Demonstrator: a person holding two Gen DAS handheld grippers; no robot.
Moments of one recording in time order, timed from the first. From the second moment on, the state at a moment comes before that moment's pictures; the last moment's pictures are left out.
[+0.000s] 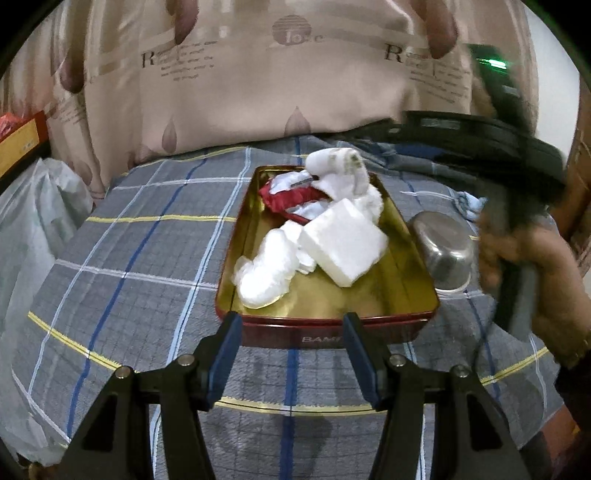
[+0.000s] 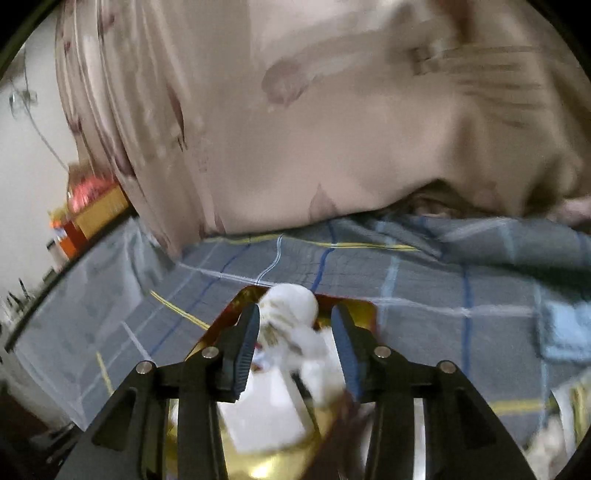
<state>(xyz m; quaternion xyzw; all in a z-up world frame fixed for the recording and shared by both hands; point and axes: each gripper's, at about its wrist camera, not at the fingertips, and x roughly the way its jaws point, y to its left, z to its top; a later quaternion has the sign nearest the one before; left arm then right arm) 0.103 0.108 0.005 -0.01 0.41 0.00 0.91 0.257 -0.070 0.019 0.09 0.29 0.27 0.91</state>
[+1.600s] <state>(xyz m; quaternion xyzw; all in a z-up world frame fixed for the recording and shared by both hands) 0.256 -0.202 -0.049 0.21 0.50 -0.35 0.77 0.114 -0.360 -0.059 0.14 0.32 0.08 0.93</state>
